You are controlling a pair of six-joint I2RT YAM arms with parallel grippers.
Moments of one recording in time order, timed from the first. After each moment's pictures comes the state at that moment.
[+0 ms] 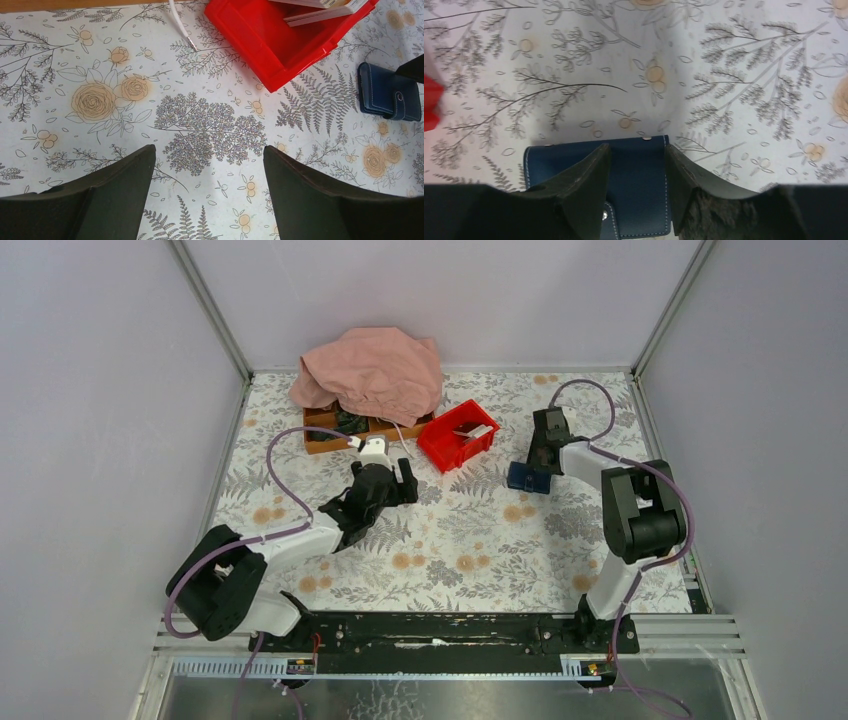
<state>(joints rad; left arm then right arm) -0.67 1.39 0.61 0.27 -0.34 -0.53 0.21 1.80 1.05 -0.23 0.34 0.39</state>
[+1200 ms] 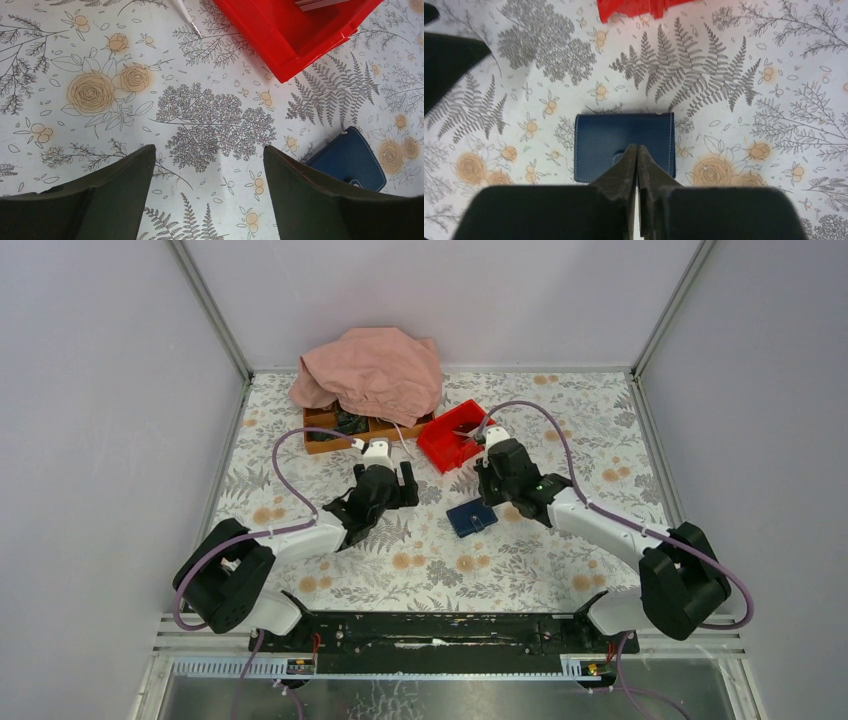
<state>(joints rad) -0.67 1.43 0.61 0.27 -0.33 -0.53 0.64 1.41 0.87 -0.23 0.09 0.22</state>
